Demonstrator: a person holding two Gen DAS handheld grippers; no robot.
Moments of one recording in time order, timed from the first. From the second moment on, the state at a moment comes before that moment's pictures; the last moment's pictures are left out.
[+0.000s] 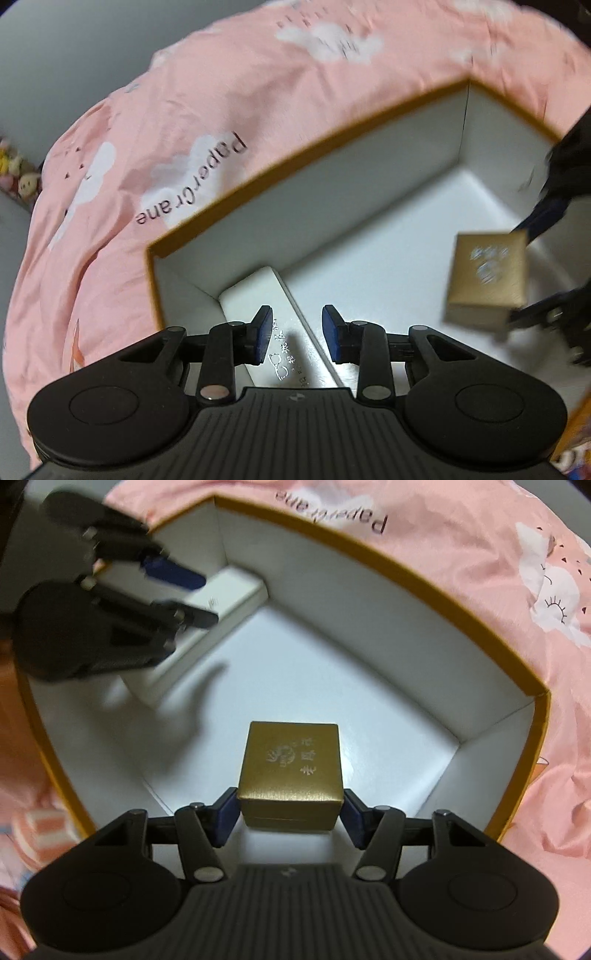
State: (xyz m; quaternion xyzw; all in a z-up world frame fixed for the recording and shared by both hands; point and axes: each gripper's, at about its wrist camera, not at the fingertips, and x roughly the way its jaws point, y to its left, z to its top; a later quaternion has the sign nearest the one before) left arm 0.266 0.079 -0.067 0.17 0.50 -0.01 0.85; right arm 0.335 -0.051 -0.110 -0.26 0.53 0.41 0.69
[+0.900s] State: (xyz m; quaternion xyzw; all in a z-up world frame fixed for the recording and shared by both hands) left arm 0.171 0.151 -0.018 -0.06 0.44 0.06 0.89; right arm 0.320 0.002 -0.092 -0.13 0.68 0.38 0.62
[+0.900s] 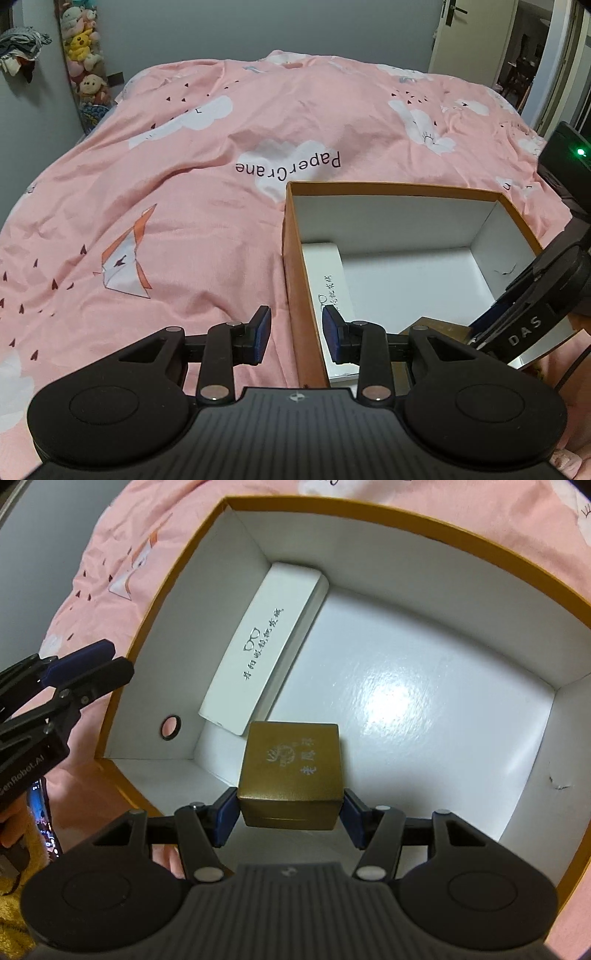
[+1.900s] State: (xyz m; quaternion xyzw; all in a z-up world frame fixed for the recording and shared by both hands) left arm 0.169 0.152 -0.028 -0.09 0.46 0.04 0.88; right arm 0.326 0.011 -0.082 -0.10 0.65 0.36 0.66
